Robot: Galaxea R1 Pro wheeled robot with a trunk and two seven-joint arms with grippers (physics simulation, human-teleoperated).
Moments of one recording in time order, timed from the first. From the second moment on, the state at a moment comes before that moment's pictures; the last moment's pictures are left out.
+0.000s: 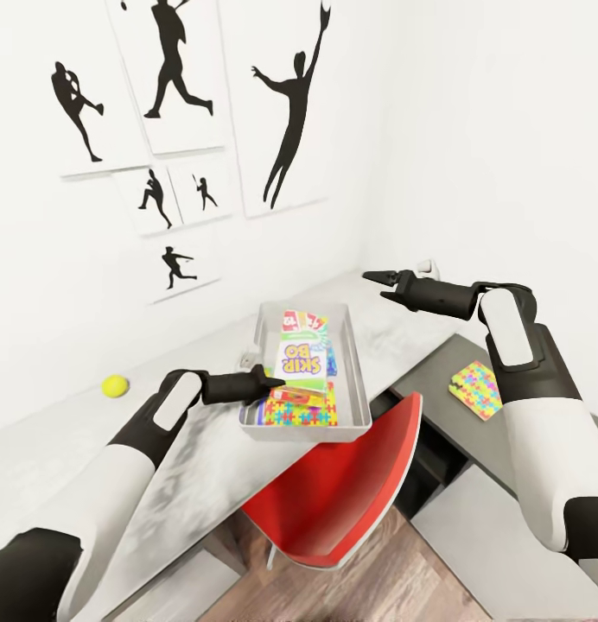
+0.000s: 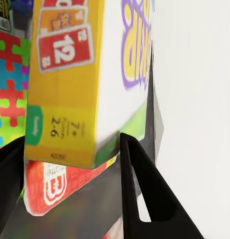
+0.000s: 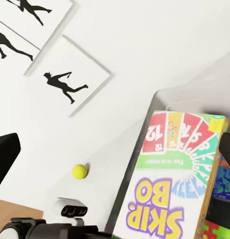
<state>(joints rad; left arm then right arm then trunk) -0.93 0.03 -0.22 -0.77 0.96 0.93 -0.32 -1.10 -0.18 -0.01 -1.16 -0.85 1.04 0.31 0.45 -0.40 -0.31</state>
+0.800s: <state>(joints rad) -0.95 0.03 -0.22 -0.81 0.96 0.95 -0.31 -1.10 -0.18 -0.01 -1.16 -0.85 1.04 0.31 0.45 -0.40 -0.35</state>
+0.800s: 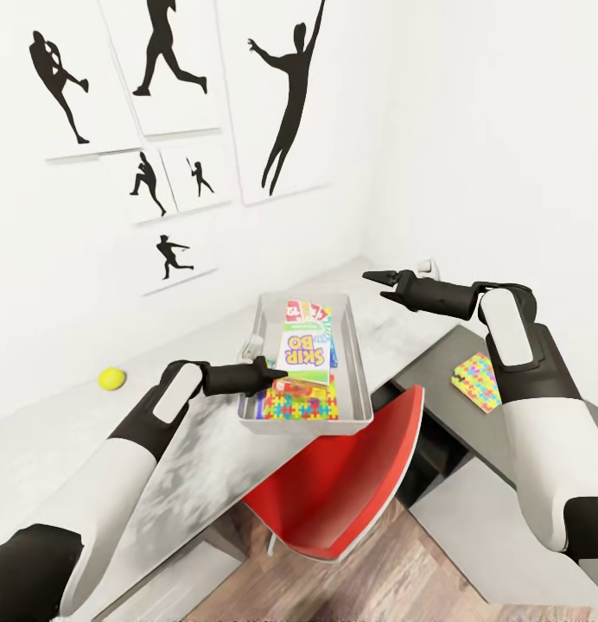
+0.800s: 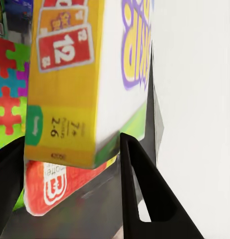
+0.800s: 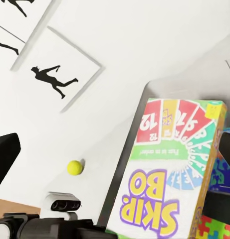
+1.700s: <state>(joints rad) -0.99 0.03 -0.21 -0.87 0.97 1.02 -0.23 -1.10 -0.18 -0.01 -1.16 -0.85 1.04 0.31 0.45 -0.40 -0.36</state>
